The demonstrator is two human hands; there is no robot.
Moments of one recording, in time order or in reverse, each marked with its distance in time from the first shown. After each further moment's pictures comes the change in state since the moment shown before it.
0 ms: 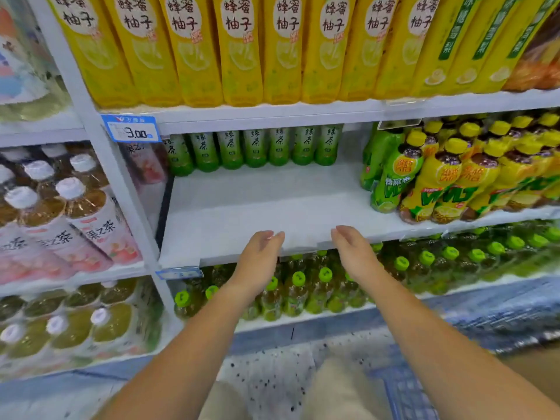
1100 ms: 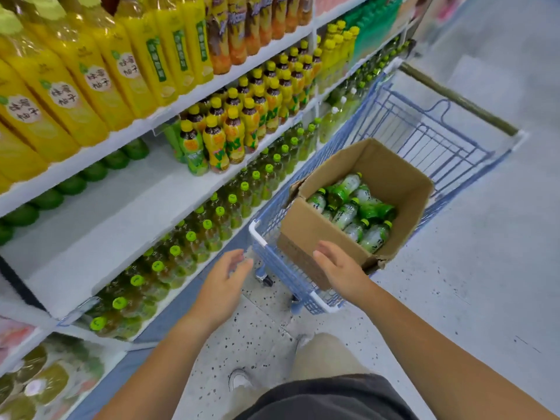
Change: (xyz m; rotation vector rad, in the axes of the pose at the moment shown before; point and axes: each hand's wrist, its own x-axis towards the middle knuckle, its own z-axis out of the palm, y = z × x) left_hand -0.249 0.109 0.053 0.381 -0.695 0.129; right_hand -0.403 -0.042 -0.183 0.159 0.309 0.489
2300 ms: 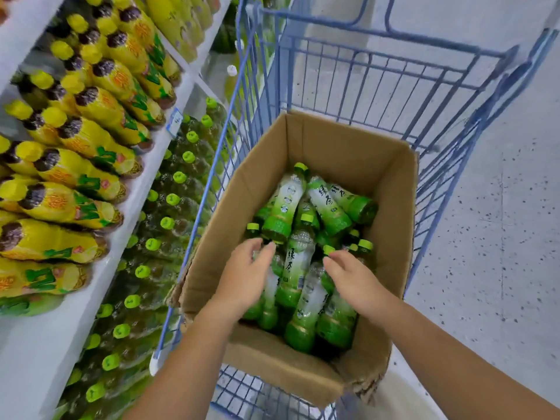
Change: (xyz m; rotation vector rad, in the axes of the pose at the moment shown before) left_hand 0.349 0.088 0.265 0.396 -0.258 -0.118; right_hand 0.238 0.143 -0.171 0.258 0.061 0.386
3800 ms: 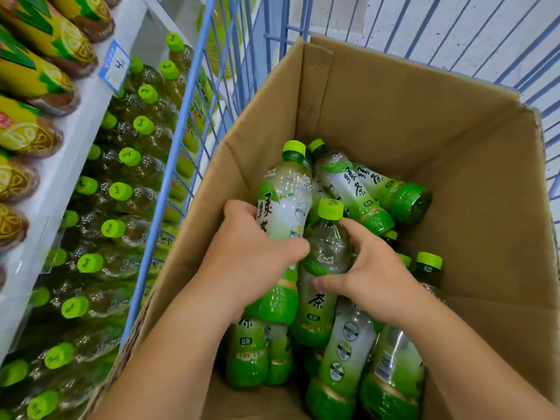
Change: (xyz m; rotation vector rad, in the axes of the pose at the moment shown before) left_hand 0.088 0.019 -0.005 -0.026 -0.043 -0.060; right_hand 0.101 -0.006 0.031 0.182 0.070 -0.169
